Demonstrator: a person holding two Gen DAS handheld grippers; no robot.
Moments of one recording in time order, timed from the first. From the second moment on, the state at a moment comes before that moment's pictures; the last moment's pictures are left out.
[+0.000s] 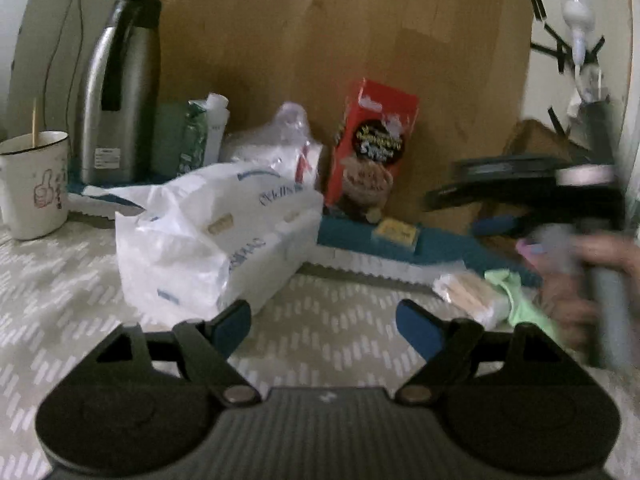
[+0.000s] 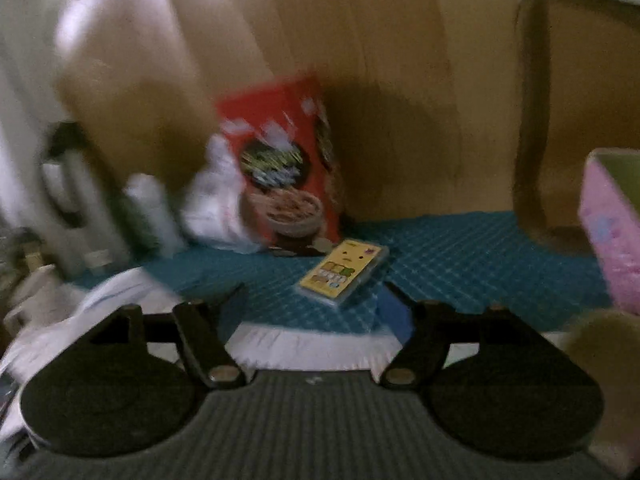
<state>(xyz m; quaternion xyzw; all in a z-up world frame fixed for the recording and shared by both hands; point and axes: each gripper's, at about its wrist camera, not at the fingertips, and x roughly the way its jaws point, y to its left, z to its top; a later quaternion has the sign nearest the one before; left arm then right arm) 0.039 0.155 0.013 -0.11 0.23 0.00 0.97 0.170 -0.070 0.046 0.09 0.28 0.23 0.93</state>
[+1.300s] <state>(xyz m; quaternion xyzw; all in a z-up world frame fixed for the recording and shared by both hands) 0.038 0.105 0.011 -0.14 0.28 -0.14 0.94 -0.026 -0.224 -0.008 -0.14 0.27 0.31 0.90</state>
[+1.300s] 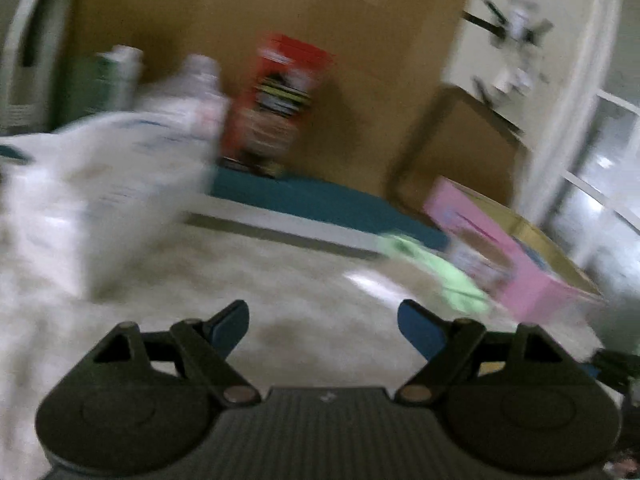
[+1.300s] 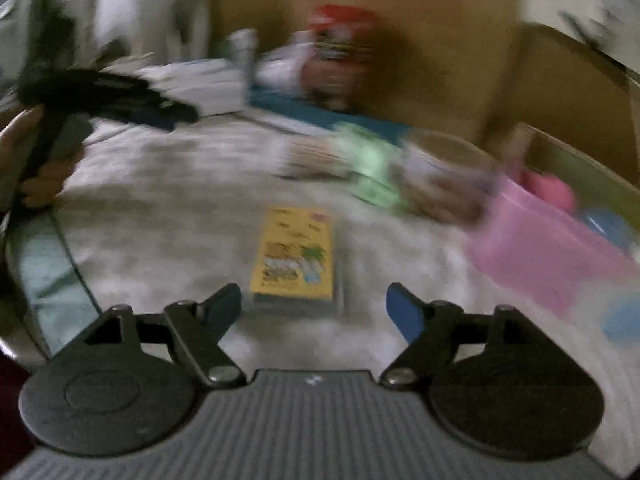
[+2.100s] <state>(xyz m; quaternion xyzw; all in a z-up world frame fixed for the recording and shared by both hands) 0.034 -0.068 0.006 -0.05 0.37 -0.29 0.88 -0.041 -0.265 -0.032 -0.03 0.21 0.25 0.94</state>
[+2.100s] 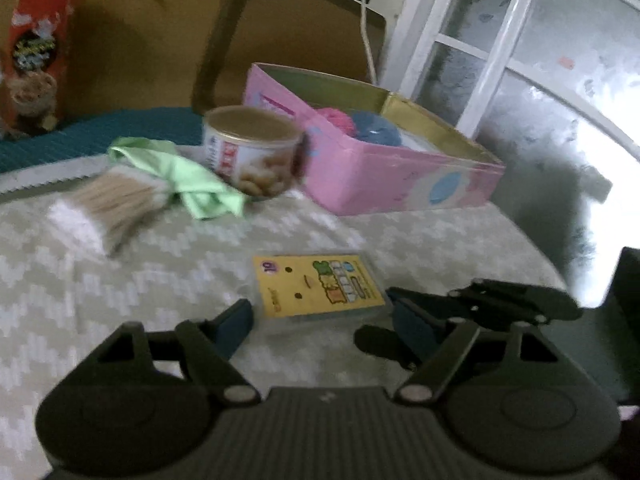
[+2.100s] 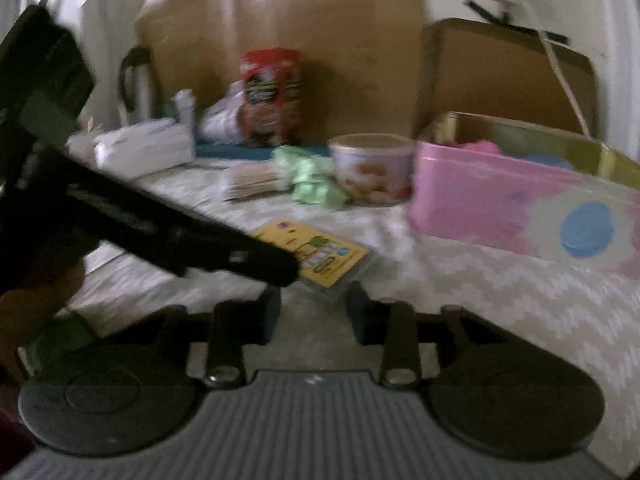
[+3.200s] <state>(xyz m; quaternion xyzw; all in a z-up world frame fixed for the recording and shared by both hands) 0.052 -0.115 0.005 -0.04 0.39 -0.28 0.88 -0.039 -0.314 -0.042 -0.03 0.20 0.23 0.95</state>
